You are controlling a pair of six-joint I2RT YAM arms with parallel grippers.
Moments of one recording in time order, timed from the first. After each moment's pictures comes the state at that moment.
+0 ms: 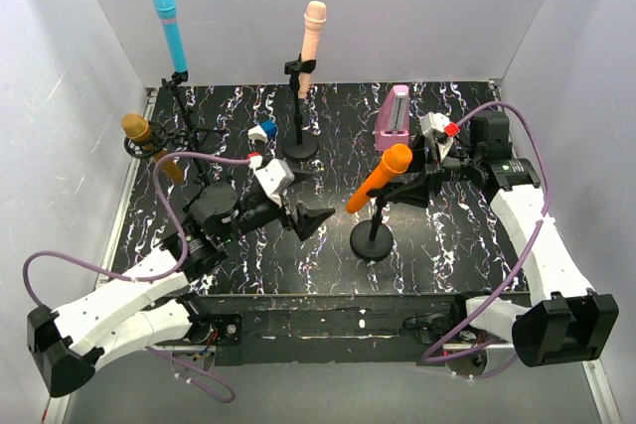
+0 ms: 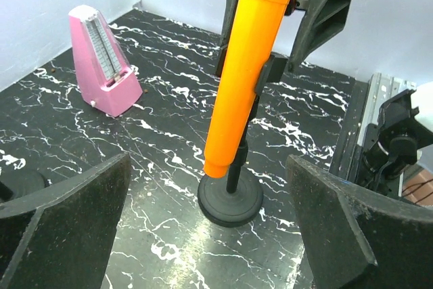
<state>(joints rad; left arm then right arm) -0.87 0.90 0.74 0.17 0.21 -0.02 0.14 1.14 1.09 -0.60 -1.40 -0.52</state>
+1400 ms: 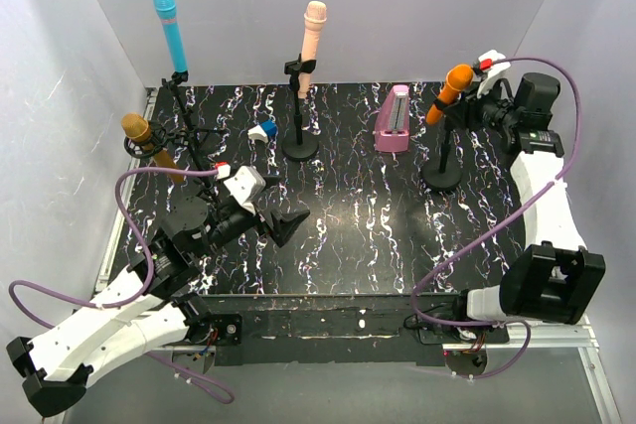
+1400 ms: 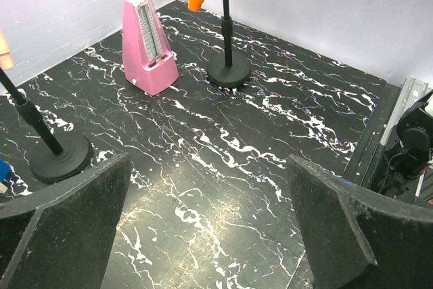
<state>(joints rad) -0.87 0.66 0.75 -0.08 0.06 -0.02 -0.11 1.35 1.28 -0.30 -0.71 -0.31</state>
